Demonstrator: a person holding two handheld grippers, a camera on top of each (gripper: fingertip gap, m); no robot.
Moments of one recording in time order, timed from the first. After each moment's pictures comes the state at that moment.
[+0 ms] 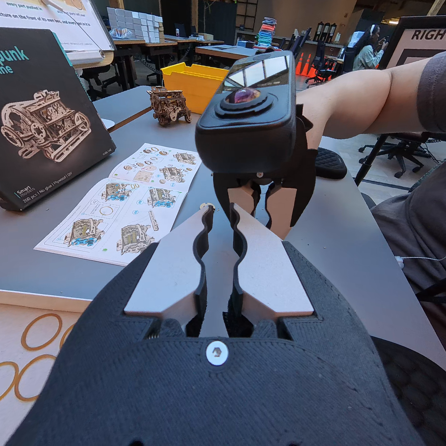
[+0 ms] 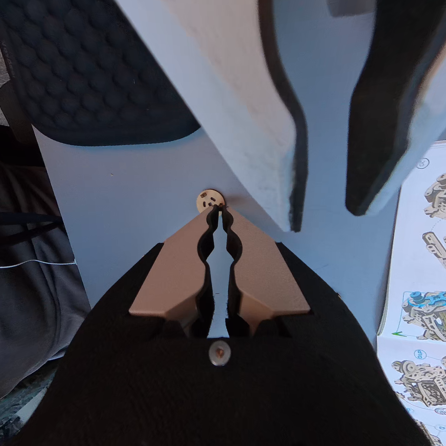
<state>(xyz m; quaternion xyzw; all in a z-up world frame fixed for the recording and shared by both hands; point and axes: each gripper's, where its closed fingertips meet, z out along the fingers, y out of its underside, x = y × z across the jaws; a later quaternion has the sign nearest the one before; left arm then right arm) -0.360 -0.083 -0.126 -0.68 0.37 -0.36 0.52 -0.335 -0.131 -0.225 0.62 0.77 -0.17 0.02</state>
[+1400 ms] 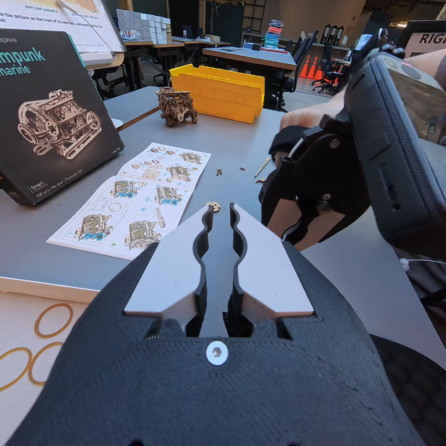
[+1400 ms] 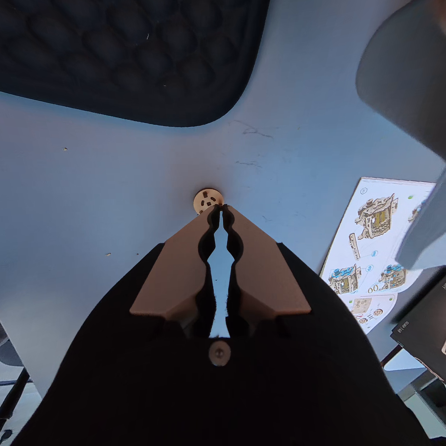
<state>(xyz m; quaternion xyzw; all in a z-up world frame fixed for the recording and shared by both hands) -0.368 -0.080 -0.125 -0.69 0.36 -0.35 0.52 -0.335 -0.130 -0.227 0.52 0.85 0.01 -0.09</state>
